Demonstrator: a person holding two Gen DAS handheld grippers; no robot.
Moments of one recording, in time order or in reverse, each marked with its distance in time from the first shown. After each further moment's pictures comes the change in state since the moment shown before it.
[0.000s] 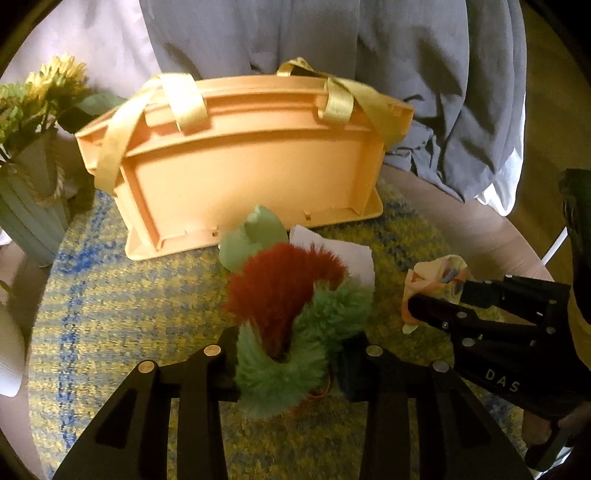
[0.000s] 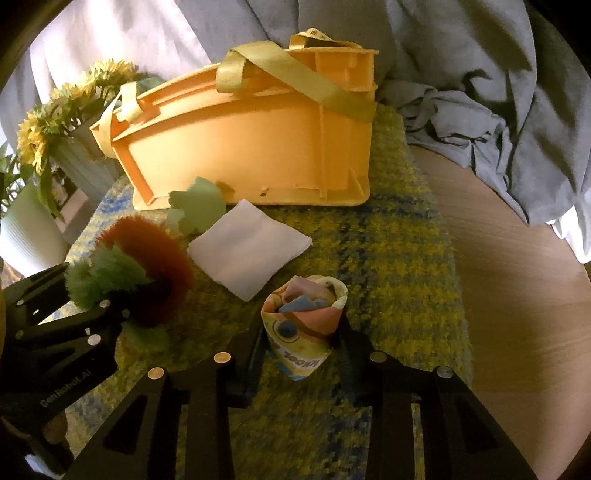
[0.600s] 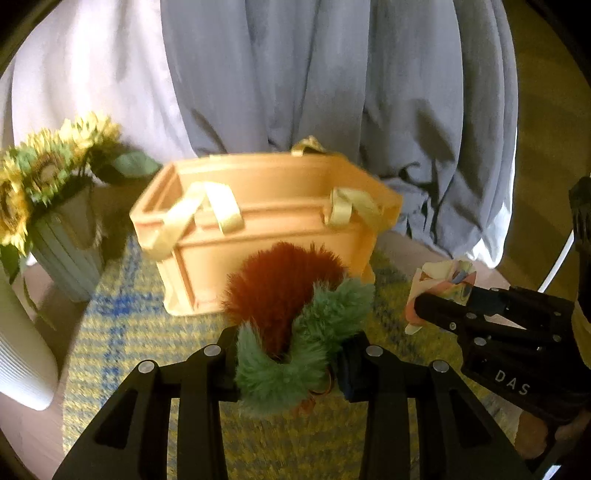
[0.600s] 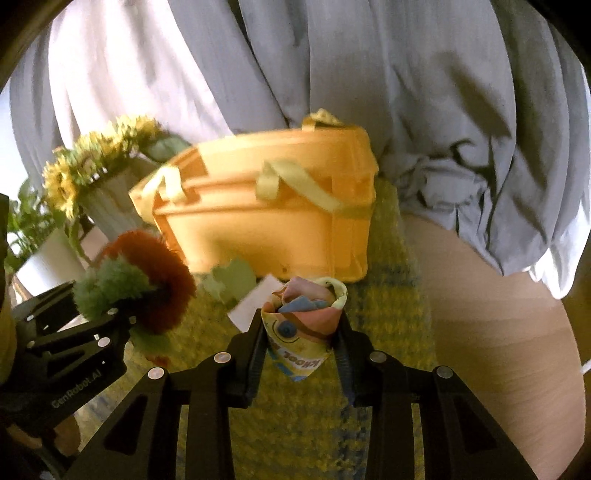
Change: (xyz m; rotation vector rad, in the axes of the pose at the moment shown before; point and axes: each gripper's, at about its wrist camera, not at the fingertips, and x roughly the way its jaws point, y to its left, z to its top) left arm -0.067 0.005 0.033 -0.032 -0.192 0.026; right arm -0.070 0.017 0.032 -0.010 -0.199 -0.001
